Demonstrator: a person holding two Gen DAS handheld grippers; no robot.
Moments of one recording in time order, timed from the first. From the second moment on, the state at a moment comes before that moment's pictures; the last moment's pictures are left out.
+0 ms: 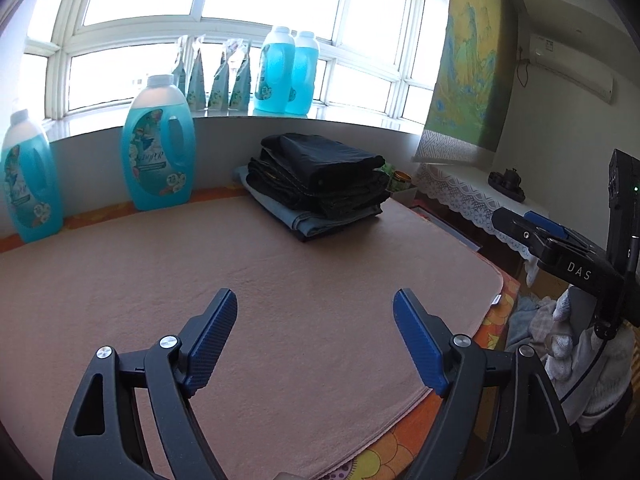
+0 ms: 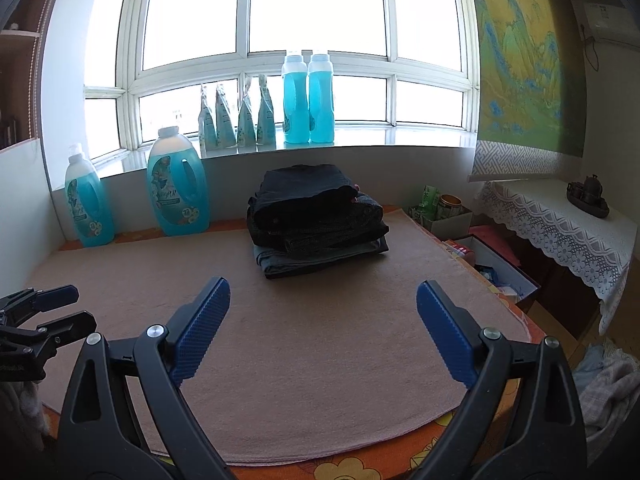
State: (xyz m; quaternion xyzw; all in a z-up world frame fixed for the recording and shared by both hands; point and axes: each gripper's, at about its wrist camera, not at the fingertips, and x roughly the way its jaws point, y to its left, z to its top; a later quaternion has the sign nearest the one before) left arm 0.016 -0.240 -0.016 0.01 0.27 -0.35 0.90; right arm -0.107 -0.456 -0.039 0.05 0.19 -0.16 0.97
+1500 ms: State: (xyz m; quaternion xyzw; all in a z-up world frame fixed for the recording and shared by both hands) left arm -0.011 -0.212 -0.007 0.02 0.25 -0.27 0.93; right arm -0.120 -0.430 -0.037 0.04 0.18 -0.18 0.97
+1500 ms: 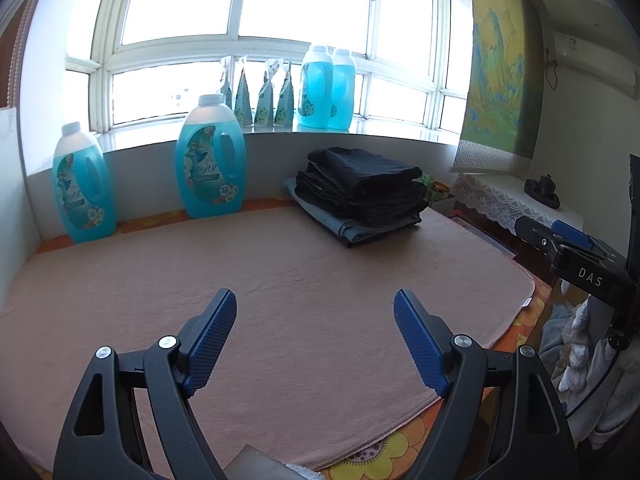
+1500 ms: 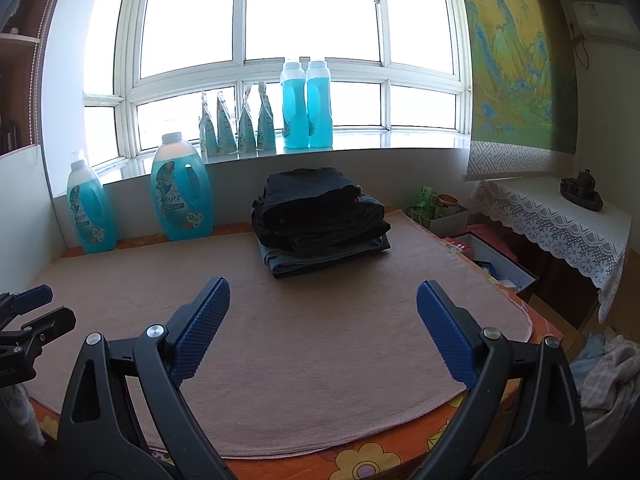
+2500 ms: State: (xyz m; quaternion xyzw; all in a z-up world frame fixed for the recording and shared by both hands) left arm -0.012 -0.214 -0.009 0.03 0.25 -0.27 0.93; right arm -0.119 -0.418 -0.046 0.05 0.18 -0.18 0.96
